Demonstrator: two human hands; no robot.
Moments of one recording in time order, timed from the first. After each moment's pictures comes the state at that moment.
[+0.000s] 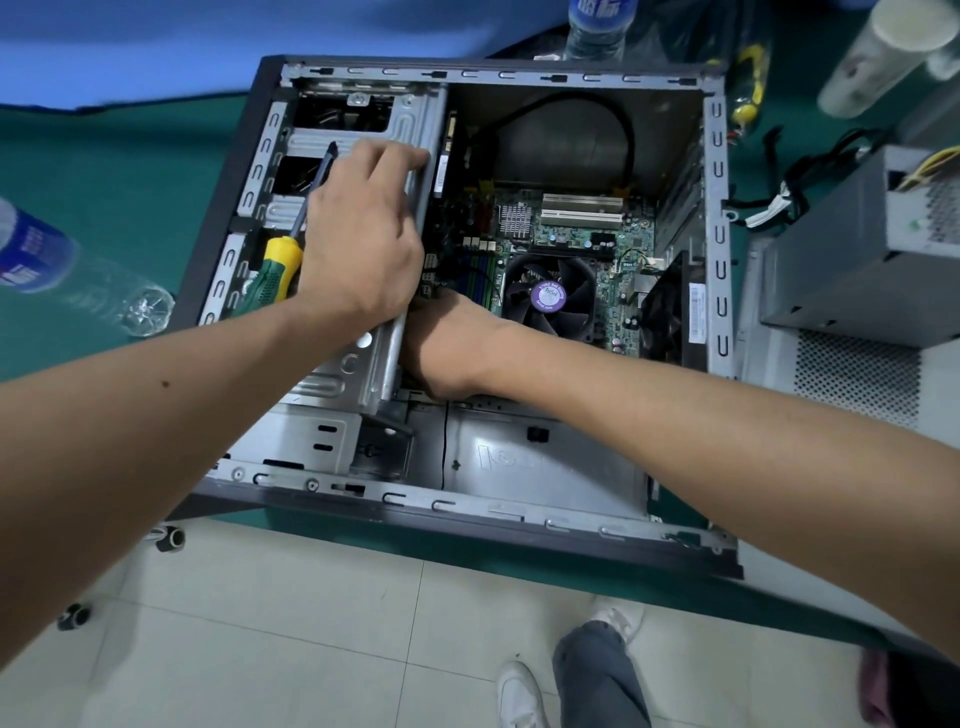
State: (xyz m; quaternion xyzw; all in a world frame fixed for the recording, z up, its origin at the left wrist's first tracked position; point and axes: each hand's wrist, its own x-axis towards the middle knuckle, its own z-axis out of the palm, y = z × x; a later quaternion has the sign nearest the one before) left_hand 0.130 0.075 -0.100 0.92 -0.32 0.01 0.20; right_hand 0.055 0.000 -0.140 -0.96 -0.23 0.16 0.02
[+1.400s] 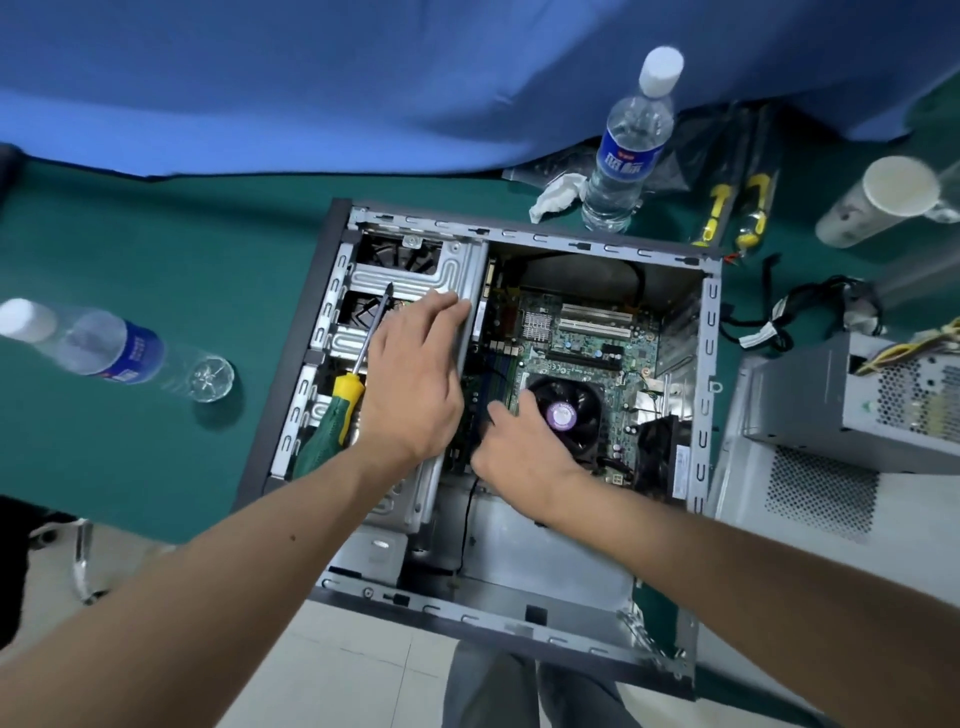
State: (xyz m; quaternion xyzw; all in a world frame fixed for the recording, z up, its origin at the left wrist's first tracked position) left_hand 0.127 0.079 -0.104 0.92 -0.33 -0.02 0.20; right_hand 0.026 -0.027 -0.112 -0.96 -0.18 0.20 -0.05
